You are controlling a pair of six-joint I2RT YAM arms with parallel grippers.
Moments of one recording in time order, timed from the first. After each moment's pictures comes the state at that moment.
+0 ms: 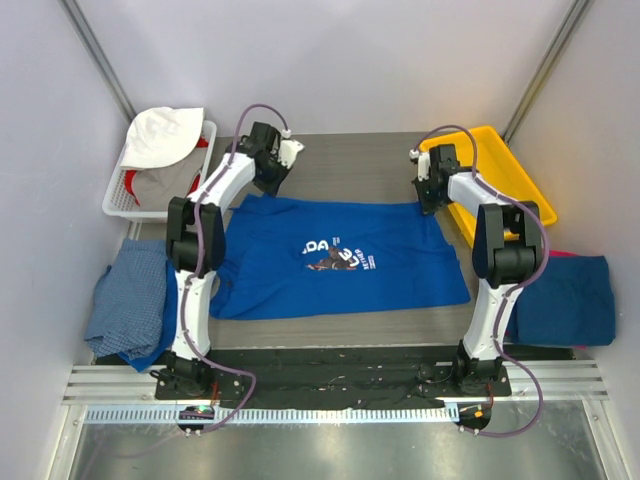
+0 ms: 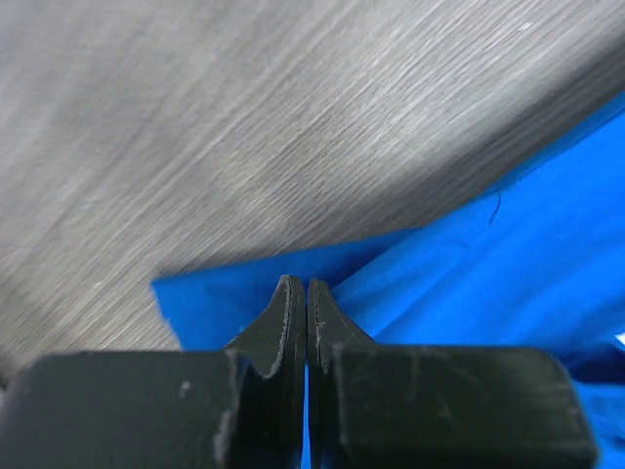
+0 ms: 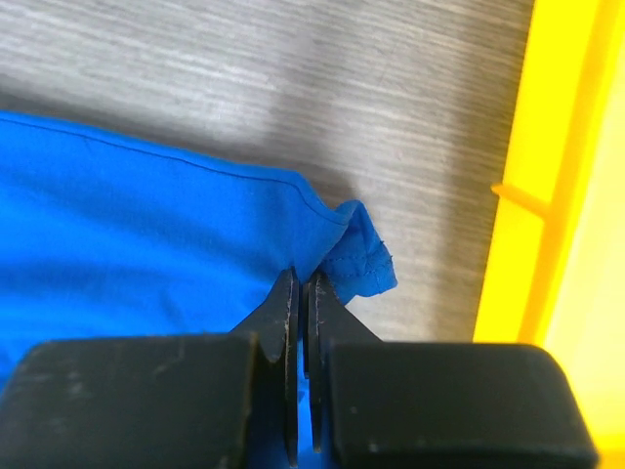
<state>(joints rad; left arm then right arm) -0.28 2.28 2.01 -0.78 0.13 0.40 0.06 2.01 1.46 -0.49 -0.03 -0.22</state>
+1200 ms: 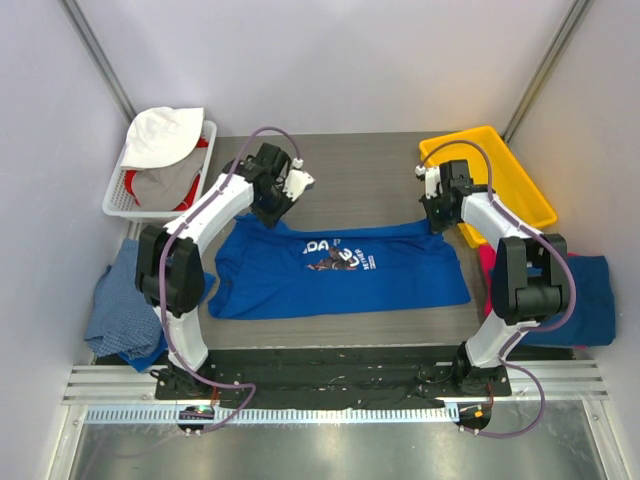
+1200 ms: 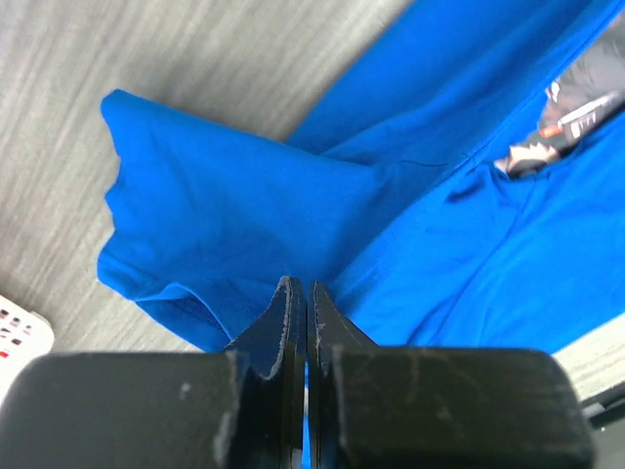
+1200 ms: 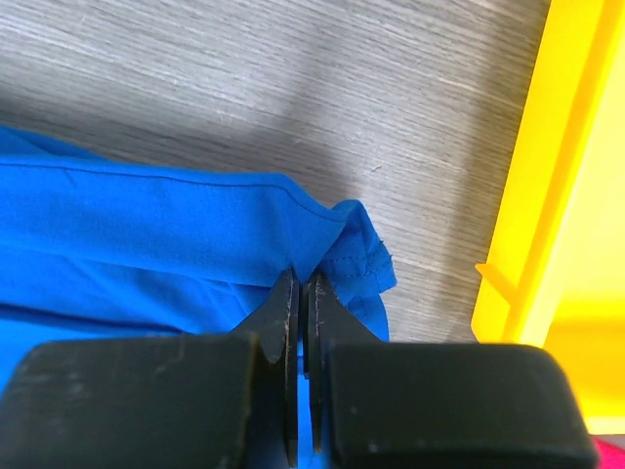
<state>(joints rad) -0.42 1.86 1.62 -0.94 0.07 0.42 0.06 1.70 1.19 -0.55 -0.05 -0.27</state>
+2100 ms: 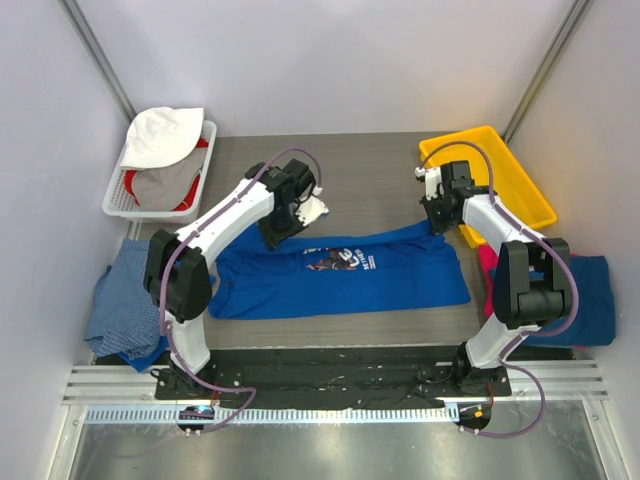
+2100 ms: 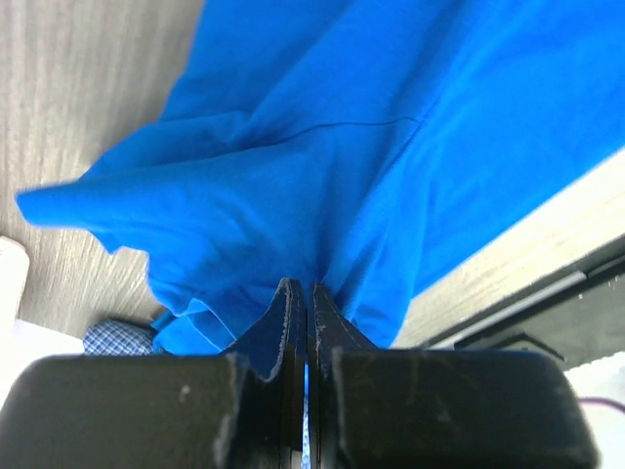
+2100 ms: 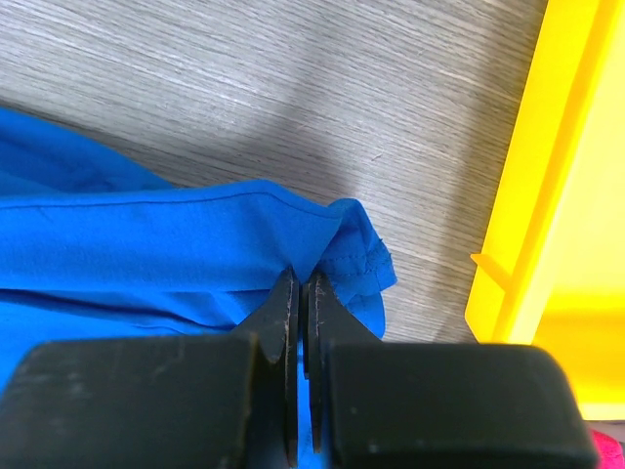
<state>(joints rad) -0.58 1.86 1.67 -1.25 -0.06 0.41 0.06 1.67 1.17 -0.55 -0.05 -0.30</state>
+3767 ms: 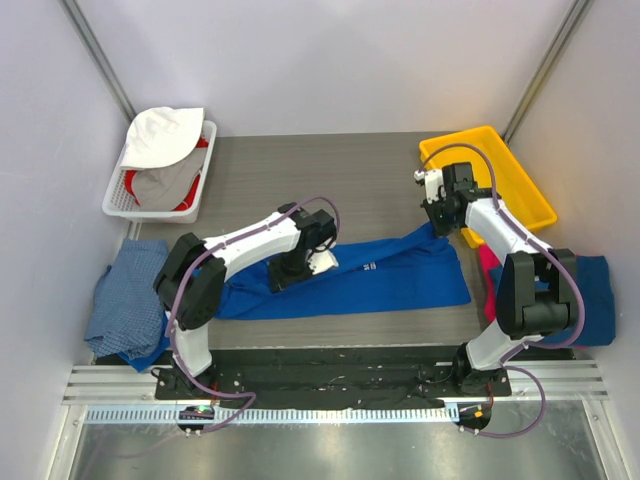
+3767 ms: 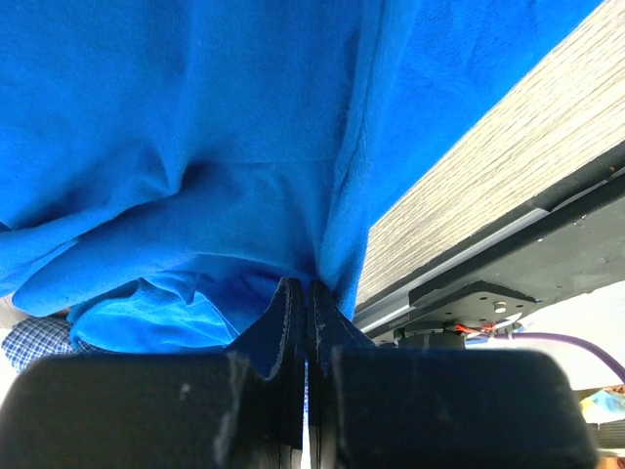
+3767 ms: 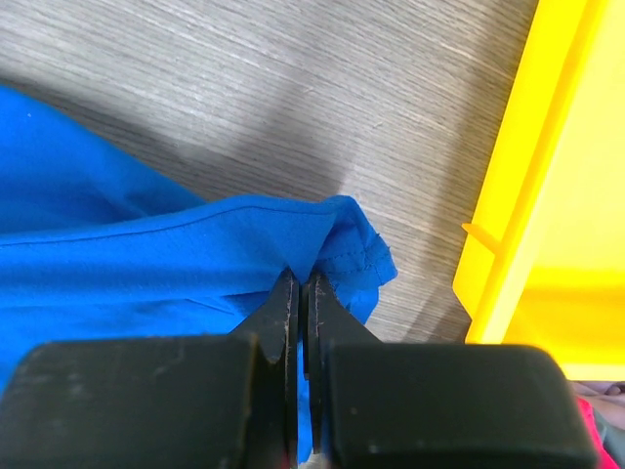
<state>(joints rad) -0.79 1.86 1.41 -1.27 -0.08 0.34 0.07 1.60 1.15 -0.60 -0.03 -0.35</state>
